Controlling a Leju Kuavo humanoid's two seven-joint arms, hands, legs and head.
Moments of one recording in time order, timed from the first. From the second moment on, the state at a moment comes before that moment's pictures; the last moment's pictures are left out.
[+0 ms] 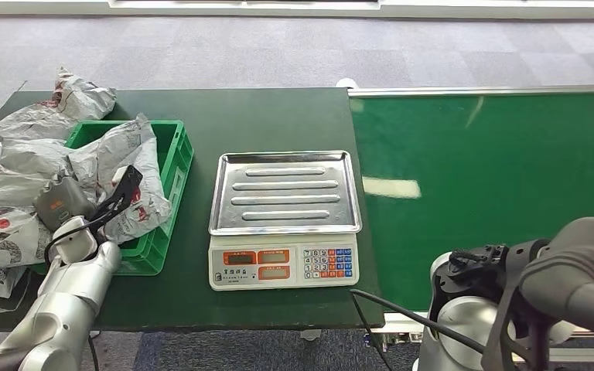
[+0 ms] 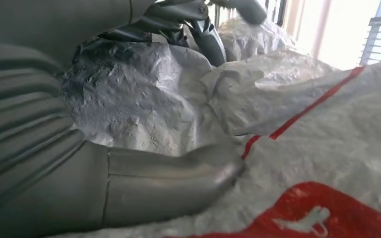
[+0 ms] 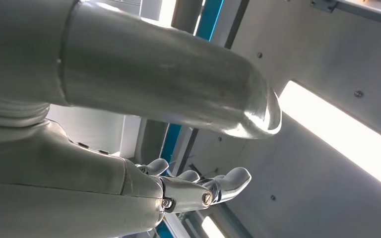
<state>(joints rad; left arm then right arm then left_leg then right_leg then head) -0.67 0.07 0.22 -0.46 -1.51 0.60 0.44 -0.30 0.36 0.17 -2.09 0.65 -0.70 -0.70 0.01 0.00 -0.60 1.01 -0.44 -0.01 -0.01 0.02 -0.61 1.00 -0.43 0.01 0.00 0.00</state>
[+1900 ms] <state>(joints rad) -0.51 -0.31 0.61 -1.45 -0.58 0.70 -0.70 -0.30 0.36 0.17 -2.02 0.63 -0.70 -0.70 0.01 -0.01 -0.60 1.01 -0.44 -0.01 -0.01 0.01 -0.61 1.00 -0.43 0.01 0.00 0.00</state>
